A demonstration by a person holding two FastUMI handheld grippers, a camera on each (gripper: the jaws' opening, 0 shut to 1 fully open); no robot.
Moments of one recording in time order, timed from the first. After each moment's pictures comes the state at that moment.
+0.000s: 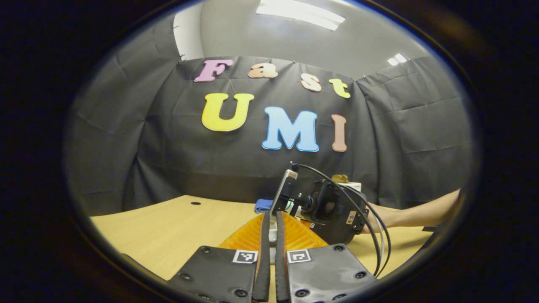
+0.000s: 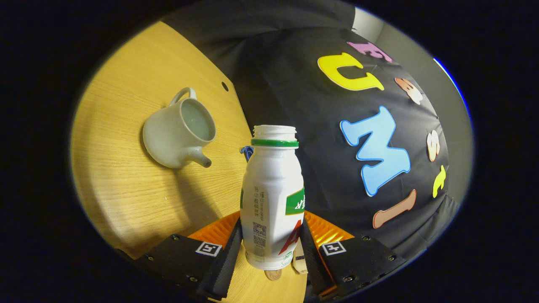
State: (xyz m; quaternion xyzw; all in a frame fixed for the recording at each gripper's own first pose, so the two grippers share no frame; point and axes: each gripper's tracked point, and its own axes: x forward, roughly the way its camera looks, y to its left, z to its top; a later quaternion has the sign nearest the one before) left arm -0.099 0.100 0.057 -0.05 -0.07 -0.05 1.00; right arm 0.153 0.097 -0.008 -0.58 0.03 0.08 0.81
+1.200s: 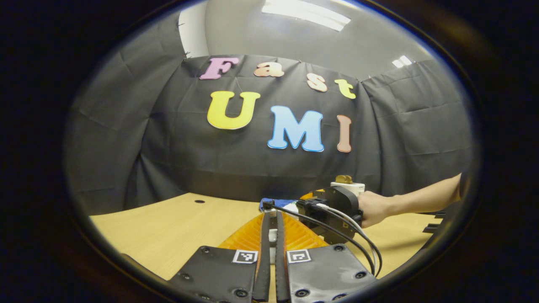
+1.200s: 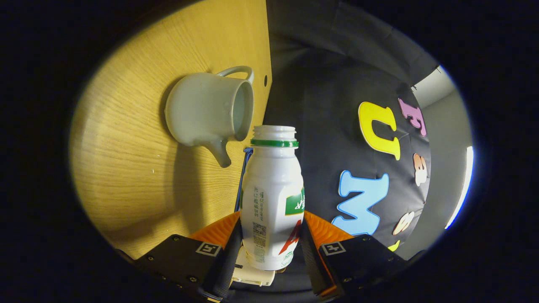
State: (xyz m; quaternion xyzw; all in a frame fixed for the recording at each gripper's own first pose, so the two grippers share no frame) left arm -0.096 0.121 0.056 -0.06 -0.06 -0.04 1.00; right arm 0.158 0.116 0.009 -0.77 -0.03 0.07 0.63
